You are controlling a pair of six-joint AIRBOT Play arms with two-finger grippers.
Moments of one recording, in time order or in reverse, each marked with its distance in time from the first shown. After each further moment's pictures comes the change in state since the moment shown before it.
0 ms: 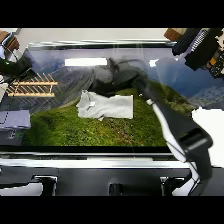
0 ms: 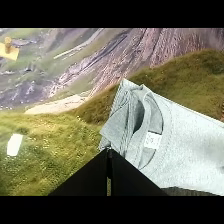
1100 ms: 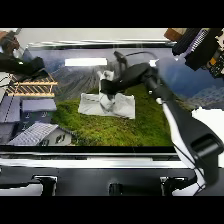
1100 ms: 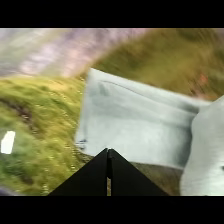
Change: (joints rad) left arm -0.074 -0.002 0.000 -0.013 0.003 -0.011; right arm 0.033 0.043 -0.019 -0.190 -0.025 -0.001
